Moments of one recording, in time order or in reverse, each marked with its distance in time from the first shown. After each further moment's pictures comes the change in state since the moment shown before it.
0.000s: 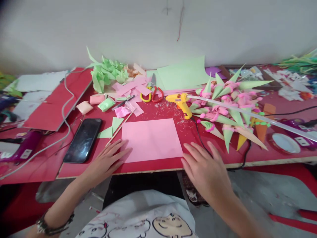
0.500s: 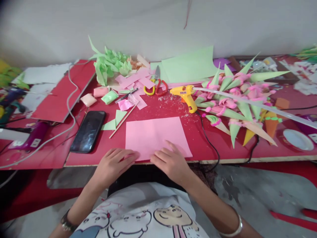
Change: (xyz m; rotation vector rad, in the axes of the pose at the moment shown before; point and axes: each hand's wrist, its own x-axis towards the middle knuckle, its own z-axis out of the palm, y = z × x) left_hand -0.007 0.039 0.003 0.072 0.256 0.090; right_hand 0.023 -0.049 0.039 0.330 0.143 -0.374
